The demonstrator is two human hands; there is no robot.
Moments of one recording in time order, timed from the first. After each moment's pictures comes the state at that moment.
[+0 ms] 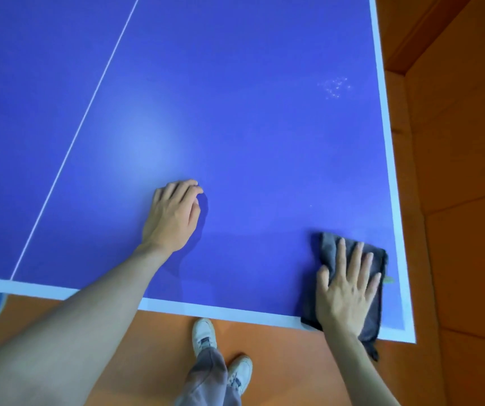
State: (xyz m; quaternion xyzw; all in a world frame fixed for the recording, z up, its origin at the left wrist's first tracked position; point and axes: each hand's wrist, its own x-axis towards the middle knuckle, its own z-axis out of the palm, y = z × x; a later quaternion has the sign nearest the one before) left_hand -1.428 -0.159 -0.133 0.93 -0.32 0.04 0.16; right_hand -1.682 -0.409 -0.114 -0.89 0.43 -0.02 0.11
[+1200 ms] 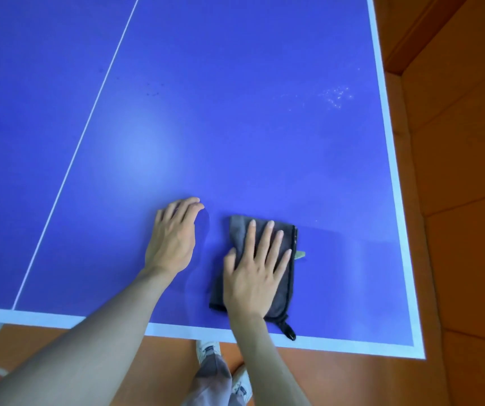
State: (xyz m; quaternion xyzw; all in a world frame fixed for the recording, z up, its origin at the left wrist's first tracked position) left_hand -1.424 -0.158 -0.127 0.94 -0.30 -0.04 0.15; right_hand -1.558 -0.275 -0.136 -0.93 0.36 -0.07 0.09
